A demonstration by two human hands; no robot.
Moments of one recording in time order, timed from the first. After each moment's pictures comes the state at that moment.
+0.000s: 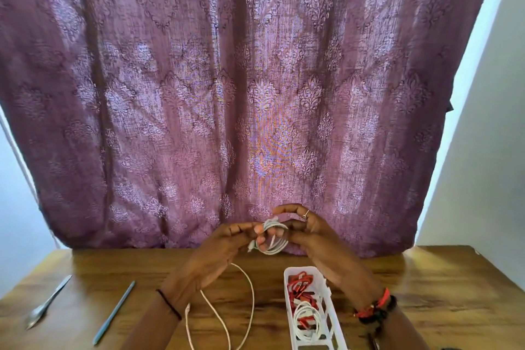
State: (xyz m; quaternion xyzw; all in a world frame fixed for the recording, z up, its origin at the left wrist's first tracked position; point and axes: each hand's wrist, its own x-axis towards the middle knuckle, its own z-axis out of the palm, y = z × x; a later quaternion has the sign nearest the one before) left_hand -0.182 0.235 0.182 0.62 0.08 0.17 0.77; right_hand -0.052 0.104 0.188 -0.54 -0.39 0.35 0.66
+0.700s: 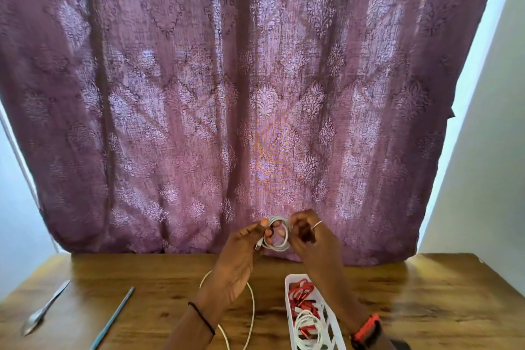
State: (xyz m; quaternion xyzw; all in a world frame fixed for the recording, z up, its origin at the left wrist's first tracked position) left_hand -0.149 0.216 0.172 0.54 0.18 0.30 0.77; right_hand -0.059 0.111 0.170 -0.68 -0.42 -0.06 0.60
